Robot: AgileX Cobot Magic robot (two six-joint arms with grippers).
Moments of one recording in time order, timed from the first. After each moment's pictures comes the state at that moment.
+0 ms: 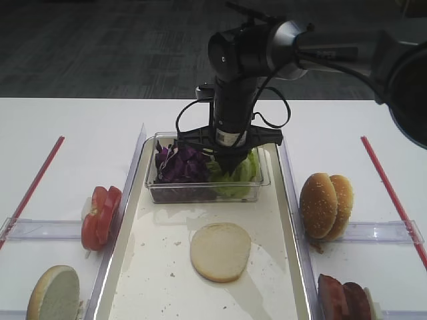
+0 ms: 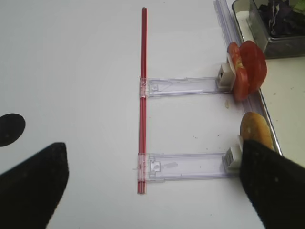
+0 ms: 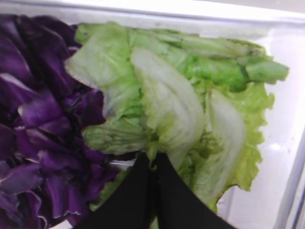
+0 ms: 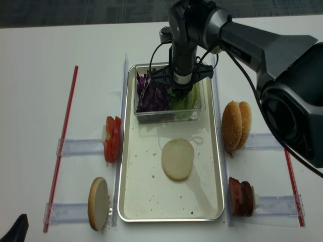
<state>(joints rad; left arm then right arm) 0.01 -0.02 -0.49 0.05 1.19 -0.04 0.56 2.29 -1.87 0.06 1.08 0.43</state>
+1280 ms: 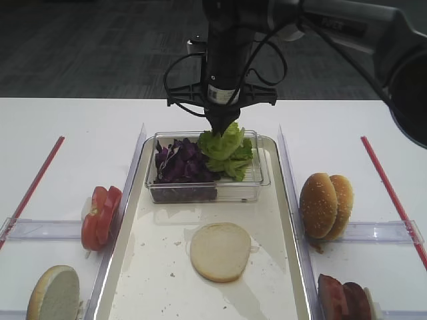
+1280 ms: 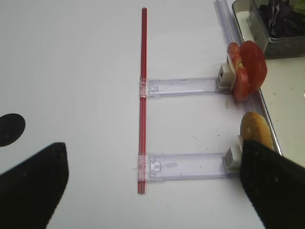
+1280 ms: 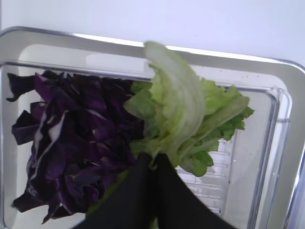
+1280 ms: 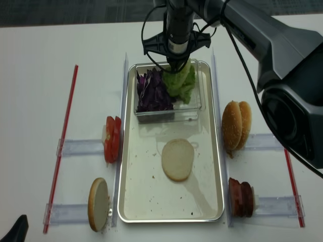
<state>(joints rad) 0.01 -0.02 -0.49 0.05 1.19 -0.04 0.56 2.29 -2.11 0.04 1.23 0.43</state>
